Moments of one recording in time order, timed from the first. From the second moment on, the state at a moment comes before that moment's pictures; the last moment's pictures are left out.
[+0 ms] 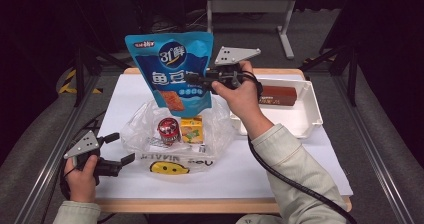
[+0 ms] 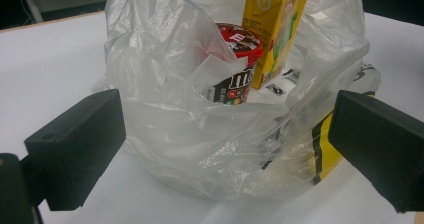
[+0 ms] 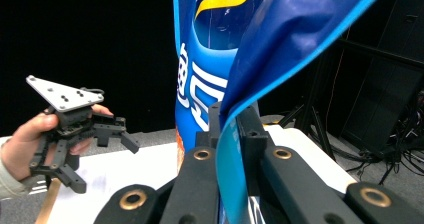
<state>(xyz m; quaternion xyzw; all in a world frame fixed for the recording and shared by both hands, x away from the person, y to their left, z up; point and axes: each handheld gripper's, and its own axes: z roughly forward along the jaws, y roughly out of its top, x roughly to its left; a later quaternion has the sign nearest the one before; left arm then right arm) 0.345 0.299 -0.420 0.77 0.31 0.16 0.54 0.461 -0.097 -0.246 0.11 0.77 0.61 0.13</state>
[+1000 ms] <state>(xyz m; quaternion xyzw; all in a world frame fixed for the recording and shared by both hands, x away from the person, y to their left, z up) 0.348 0.296 -0.419 0.77 0.31 0.16 0.54 0.446 -0.181 -0.225 0.14 0.76 0.61 0.15</state>
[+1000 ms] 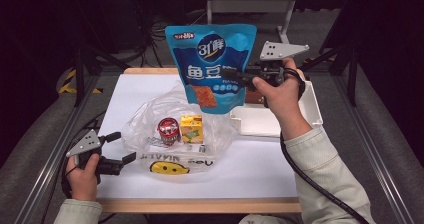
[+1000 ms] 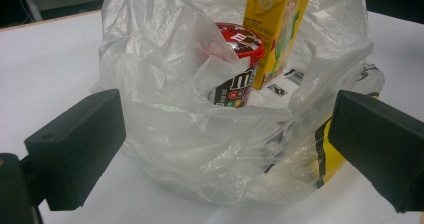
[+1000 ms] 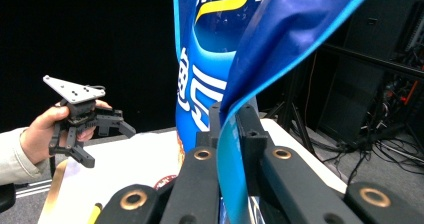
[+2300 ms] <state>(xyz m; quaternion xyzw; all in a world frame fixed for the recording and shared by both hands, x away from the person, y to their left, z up) 0.344 0.298 -0.419 0.77 0.31 0.16 0.53 0.462 -0.259 -0.240 0.20 0.75 0.61 0.19</state>
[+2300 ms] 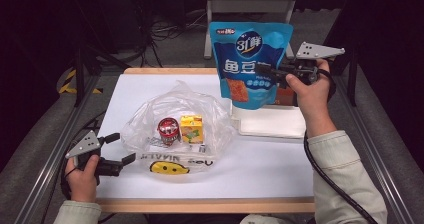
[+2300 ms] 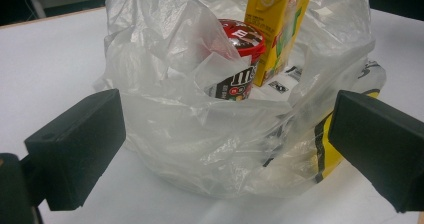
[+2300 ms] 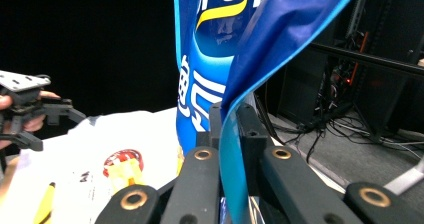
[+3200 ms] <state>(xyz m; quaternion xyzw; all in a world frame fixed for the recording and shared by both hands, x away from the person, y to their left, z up) 0.337 0.304 -0.422 0.77 0.33 0.17 0.53 0.498 -0.287 -0.284 0.23 0.74 0.60 0.19</state>
